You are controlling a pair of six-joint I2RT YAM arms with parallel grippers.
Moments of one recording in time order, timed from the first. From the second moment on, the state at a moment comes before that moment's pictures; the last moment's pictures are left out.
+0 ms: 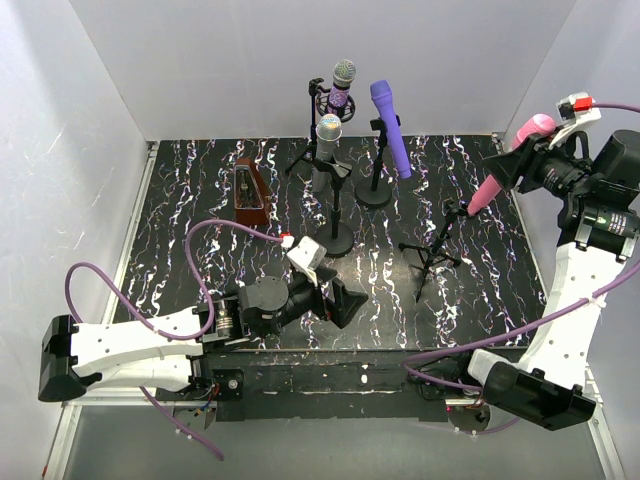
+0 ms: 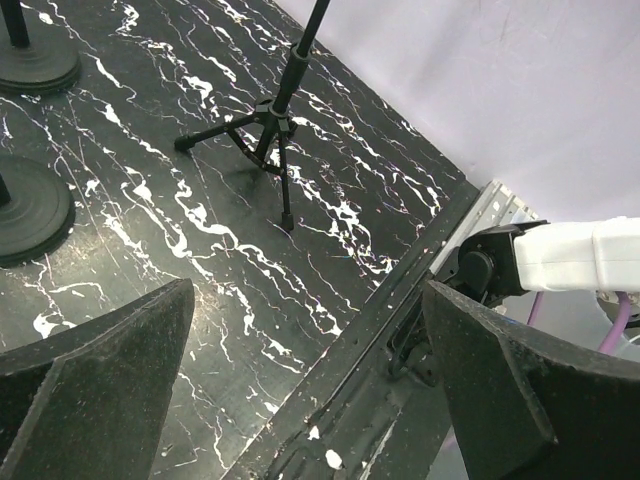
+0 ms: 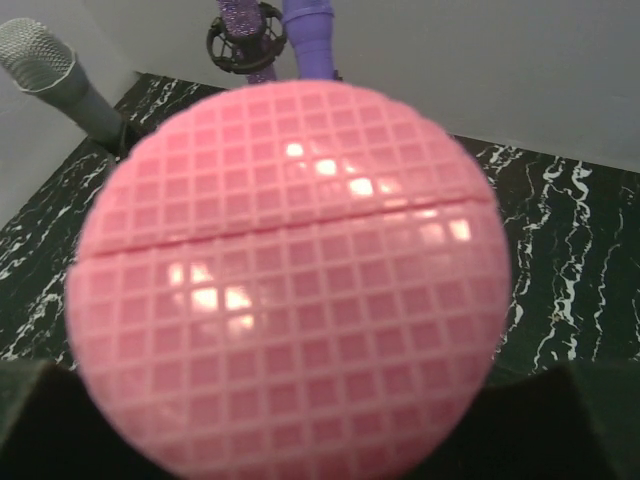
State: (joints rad) left arm -1.32 0.98 0.74 0.10 -0.38 -0.43; right arm -0.38 1.12 1.54 -0.67 -0.94 0.00
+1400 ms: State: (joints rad) left arm -1.31 0.93 0.71 0.07 -0.36 -0.45; right arm -0.40 1.26 1.46 -0.61 -0.89 -0.07
